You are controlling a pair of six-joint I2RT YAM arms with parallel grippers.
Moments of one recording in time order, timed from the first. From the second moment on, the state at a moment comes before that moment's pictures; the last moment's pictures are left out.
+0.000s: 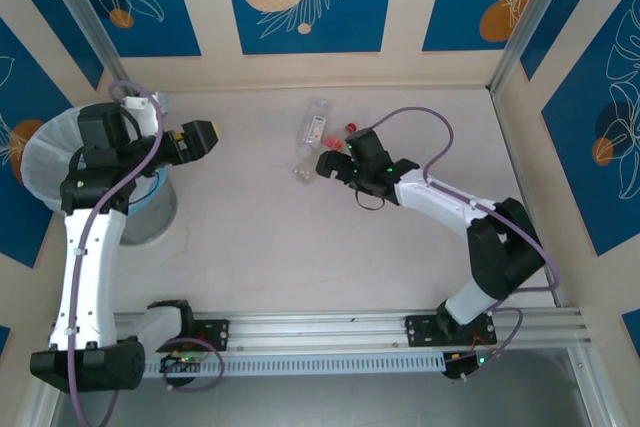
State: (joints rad) left arm 0.04 1.06 1.33 -0.78 0.63 -0.31; right arm 0.61 1.61 1.11 -0.32 0.01 0.83
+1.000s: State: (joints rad) left arm 0.04 1.02 1.15 -0.67 0.63 -0.31; right arm 0.78 2.20 1.69 -0.58 0.35 1.03
